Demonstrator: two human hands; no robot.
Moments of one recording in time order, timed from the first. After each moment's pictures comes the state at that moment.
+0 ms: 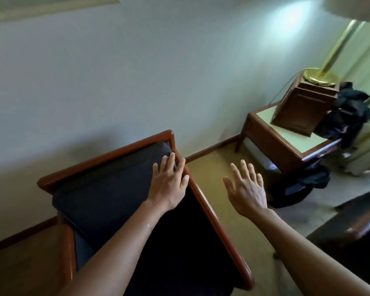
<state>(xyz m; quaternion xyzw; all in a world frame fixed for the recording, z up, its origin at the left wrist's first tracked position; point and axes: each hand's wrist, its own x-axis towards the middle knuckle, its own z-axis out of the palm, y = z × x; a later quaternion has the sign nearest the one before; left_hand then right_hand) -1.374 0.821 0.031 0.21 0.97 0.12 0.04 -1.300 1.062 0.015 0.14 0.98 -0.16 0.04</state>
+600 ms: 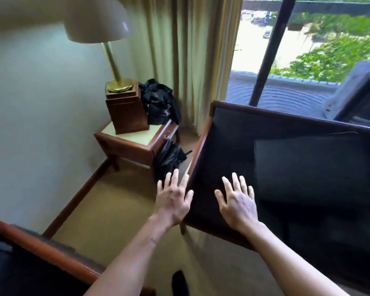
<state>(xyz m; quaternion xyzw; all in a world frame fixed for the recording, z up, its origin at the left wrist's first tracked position) -1.083 1.285 0.047 0.52 0.84 0.12 0.13 -0.901 1.396 0.028 0.48 0.86 -0.17 -0.04</state>
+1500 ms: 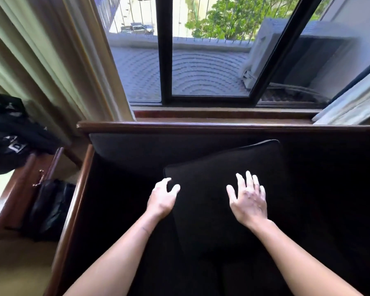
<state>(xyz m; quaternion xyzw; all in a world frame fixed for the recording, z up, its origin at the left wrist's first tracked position) -0.972 1.836 -0.091 0.41 0.77 0.20 0.44 -0.708 1.873 -0.059 0.70 0.70 -0.14 -0.01</state>
